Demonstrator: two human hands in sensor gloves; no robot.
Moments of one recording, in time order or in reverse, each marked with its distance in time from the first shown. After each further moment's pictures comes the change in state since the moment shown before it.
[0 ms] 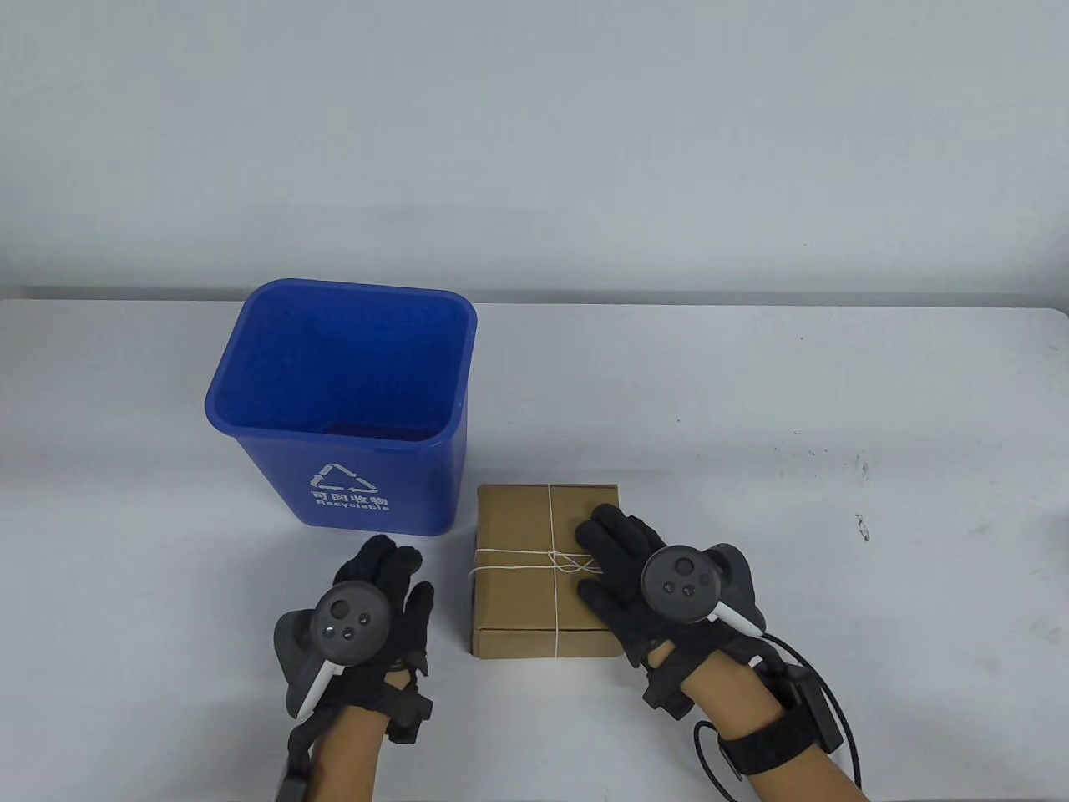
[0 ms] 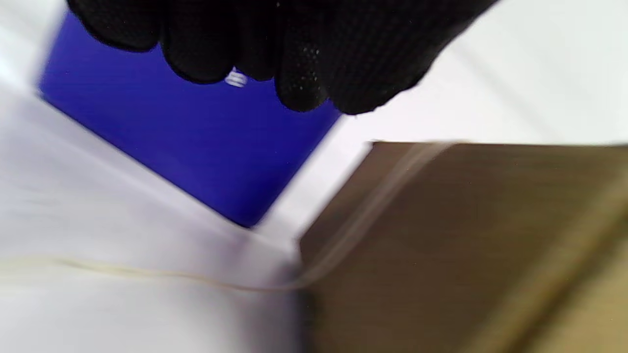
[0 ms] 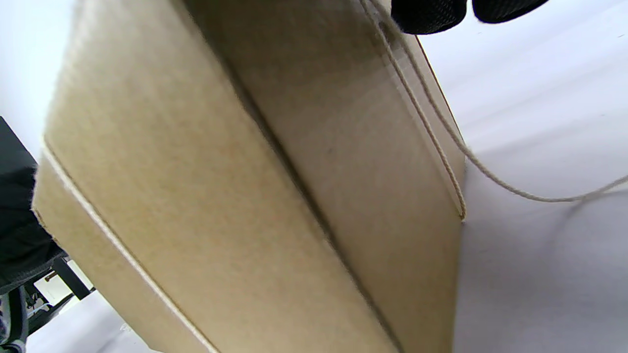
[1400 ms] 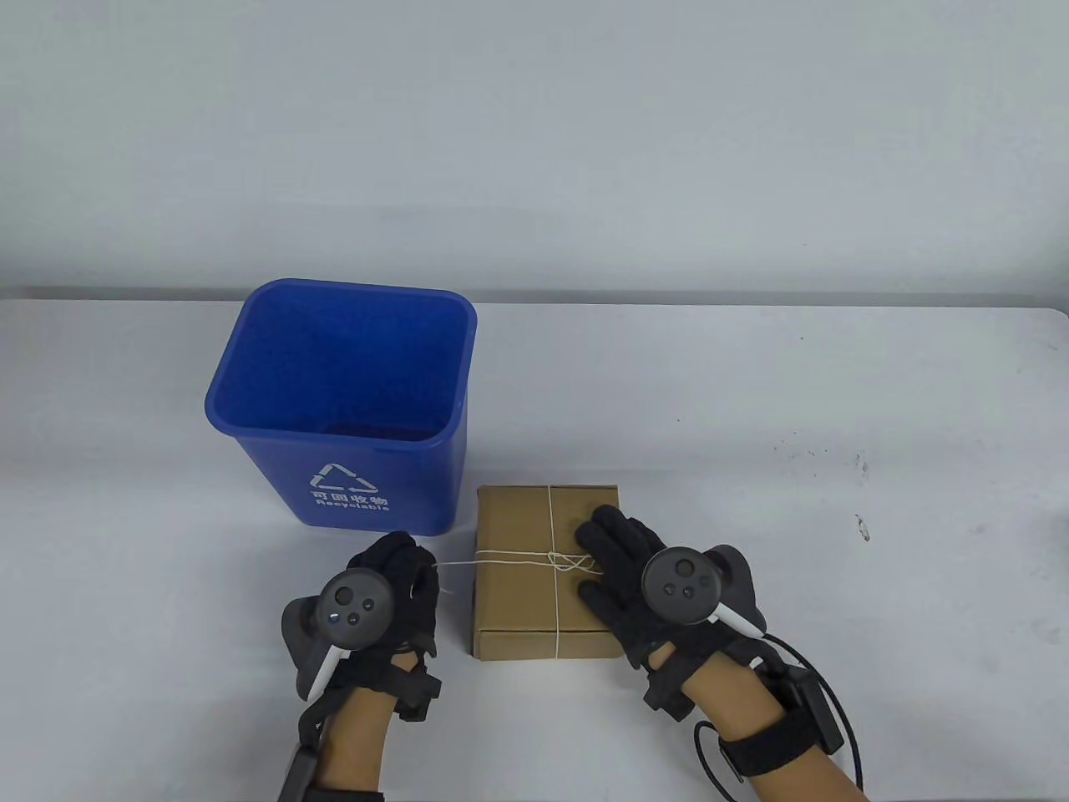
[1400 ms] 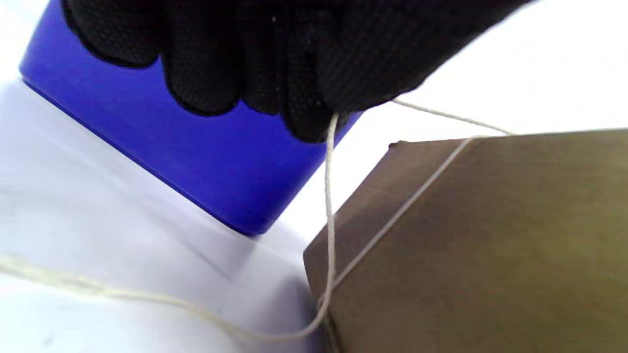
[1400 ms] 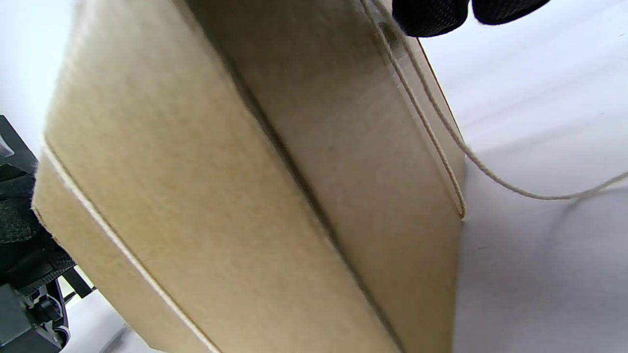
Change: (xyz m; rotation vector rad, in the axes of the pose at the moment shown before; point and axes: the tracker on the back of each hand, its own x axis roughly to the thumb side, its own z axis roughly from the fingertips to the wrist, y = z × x) left_hand -0.015 -0.003 -0.013 0.053 0.081 -0.009; right_hand 0.000 0.001 0.001 0.004 -0.004 -0.001
